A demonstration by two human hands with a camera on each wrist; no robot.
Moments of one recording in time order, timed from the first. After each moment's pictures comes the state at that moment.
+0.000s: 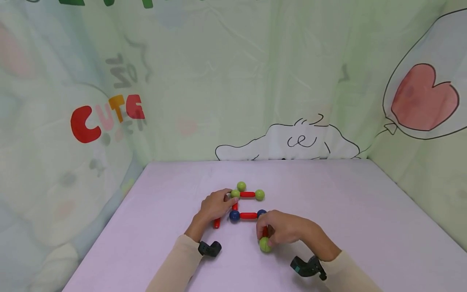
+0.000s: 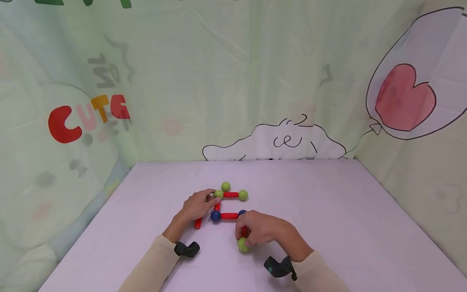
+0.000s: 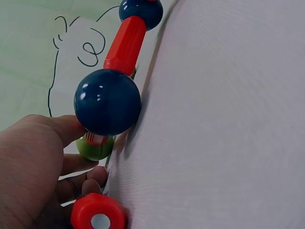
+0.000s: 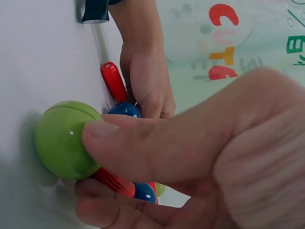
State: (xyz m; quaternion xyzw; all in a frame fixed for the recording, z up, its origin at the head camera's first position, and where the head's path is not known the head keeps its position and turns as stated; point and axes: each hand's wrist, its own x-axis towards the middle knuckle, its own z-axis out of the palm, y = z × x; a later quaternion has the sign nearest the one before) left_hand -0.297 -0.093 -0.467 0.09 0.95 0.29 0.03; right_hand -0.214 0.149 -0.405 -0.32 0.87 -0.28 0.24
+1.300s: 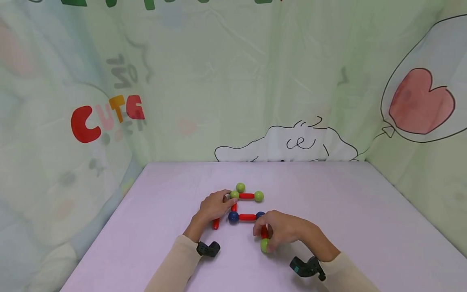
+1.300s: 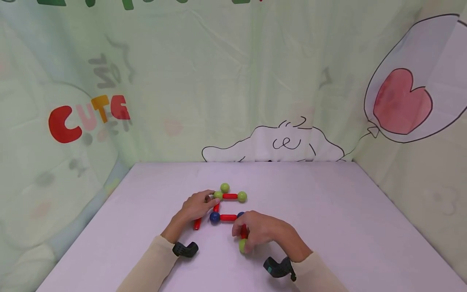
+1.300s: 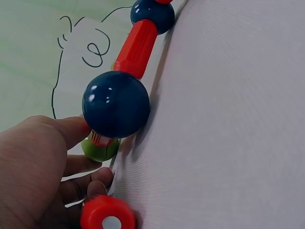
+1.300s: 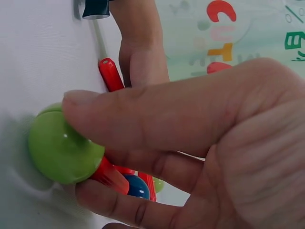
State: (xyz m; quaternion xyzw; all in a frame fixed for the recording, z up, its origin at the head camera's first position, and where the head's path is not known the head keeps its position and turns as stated) left_hand -0.299 -0.094 -0.468 0.09 0.94 0.31 0.04; right_hand -0.216 0.148 -0.403 -0.30 0.88 -0.28 0.24
